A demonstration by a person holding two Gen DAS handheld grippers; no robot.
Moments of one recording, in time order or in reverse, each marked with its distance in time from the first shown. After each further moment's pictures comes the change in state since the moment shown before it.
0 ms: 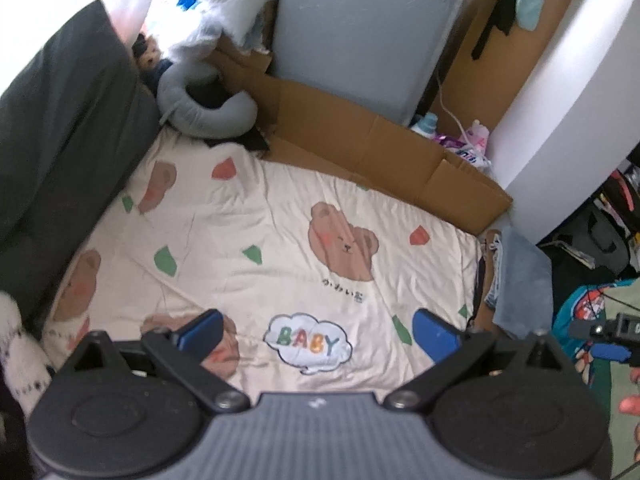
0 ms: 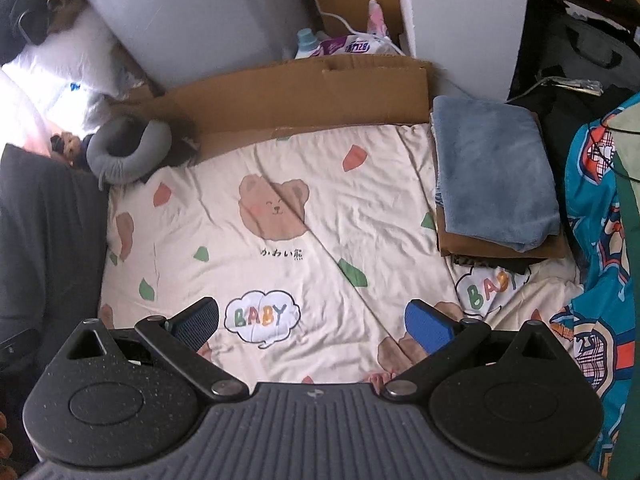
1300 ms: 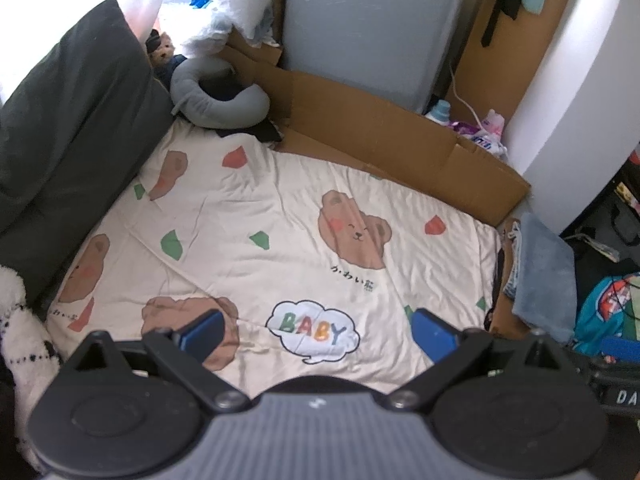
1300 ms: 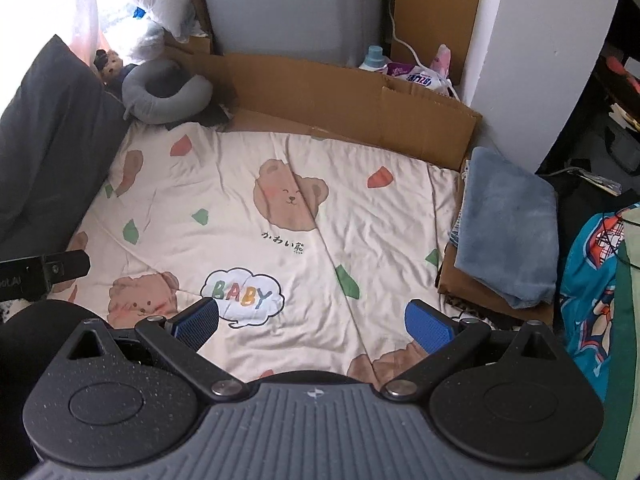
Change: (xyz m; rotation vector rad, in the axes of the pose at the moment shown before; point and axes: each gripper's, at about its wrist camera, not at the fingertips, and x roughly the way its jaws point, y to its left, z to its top) left arm 0.020 -0.034 -0.045 0.020 -0.031 0.086; right arm 0.007 0.055 -0.063 -0.335 -0.087 -0.074
